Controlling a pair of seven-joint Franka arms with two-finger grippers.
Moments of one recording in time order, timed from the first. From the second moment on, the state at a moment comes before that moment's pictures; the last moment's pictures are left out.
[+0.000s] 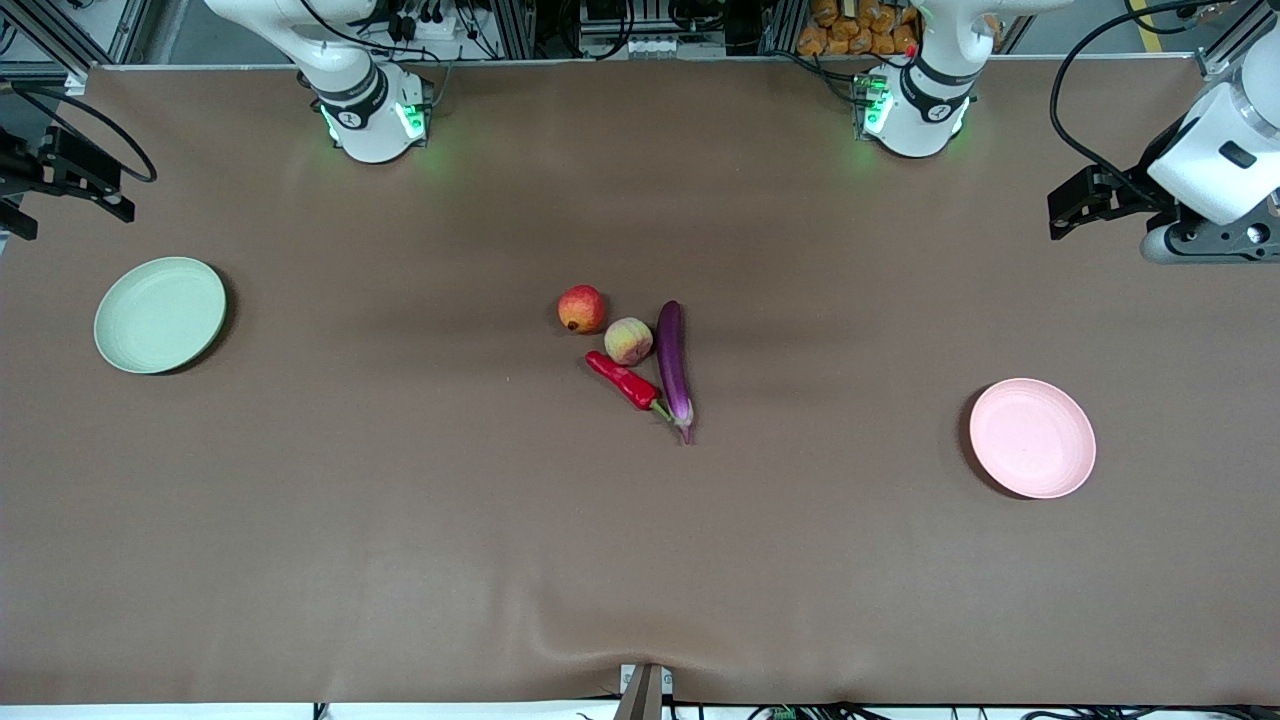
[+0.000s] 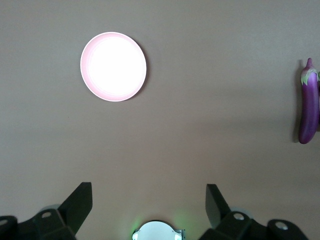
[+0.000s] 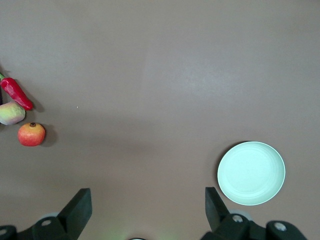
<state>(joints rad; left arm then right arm) -0.04 0.02 -0.12 -1.46 0.05 1.39 -0.12 -0.01 -0.04 -0.02 -1.47 0.03 1.42 -0.21</state>
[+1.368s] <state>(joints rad) -0.49 0.26 -0.16 -1.33 0.11 1.47 -0.93 -0.01 -0.04 -0.02 -1.47 0.04 1.40 -0.15</state>
